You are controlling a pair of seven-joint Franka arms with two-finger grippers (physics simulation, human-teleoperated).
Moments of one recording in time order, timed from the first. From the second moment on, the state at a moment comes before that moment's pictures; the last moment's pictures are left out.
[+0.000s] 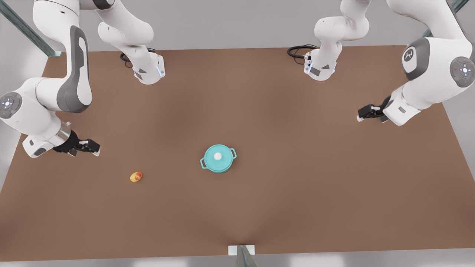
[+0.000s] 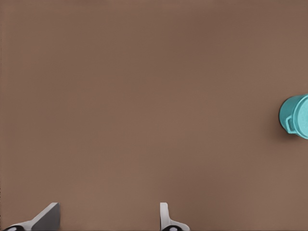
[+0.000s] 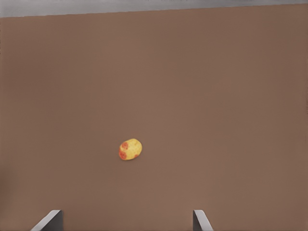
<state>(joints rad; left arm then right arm) 0.02 0.07 -0.05 -1.58 -0.11 1.55 0.00 -0.06 0.13 -0.03 -1.74 0.05 1.96 -0.08</state>
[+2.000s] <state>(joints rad) -0.82 1.10 -0.04 -0.86 0.14 2.11 -1.03 0.31 0.55 -0.31 -1.76 0.15 2.24 0.39</state>
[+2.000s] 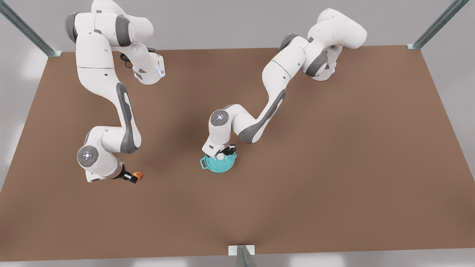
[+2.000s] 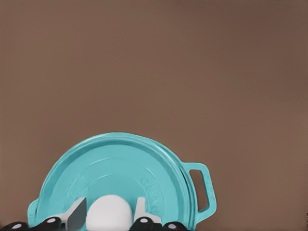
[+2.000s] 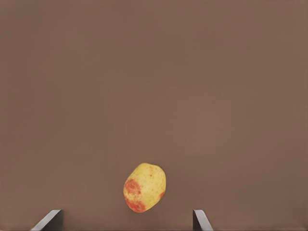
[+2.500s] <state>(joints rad) -0.47 1.14 0.00 -0.86 0.14 2.10 -0.96 0.27 0.65 -0.30 -1.72 0.18 2.25 0.43</state>
